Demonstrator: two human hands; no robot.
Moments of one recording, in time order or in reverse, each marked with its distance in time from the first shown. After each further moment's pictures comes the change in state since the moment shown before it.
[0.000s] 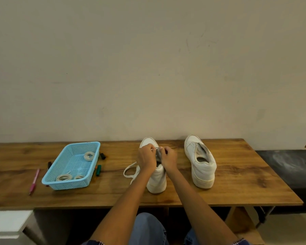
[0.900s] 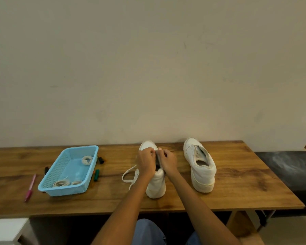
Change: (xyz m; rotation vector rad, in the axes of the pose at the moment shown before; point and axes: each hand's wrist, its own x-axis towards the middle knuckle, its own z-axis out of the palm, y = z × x) left_hand 0.002 -0.001 0.005 -0.005 -0.004 0.025; right_hand -0.003 -0.003 -0.007 0.082 -0.066 0.037
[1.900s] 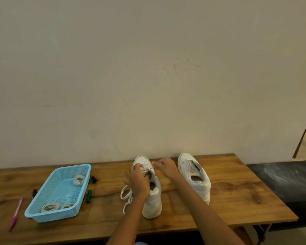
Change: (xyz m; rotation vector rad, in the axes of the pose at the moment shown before) left_hand 0.002 -0.012 0.010 0.033 0.047 -0.108; right_hand 0.031 -0.033 -0.035 -0.419 -0.172 -0.162
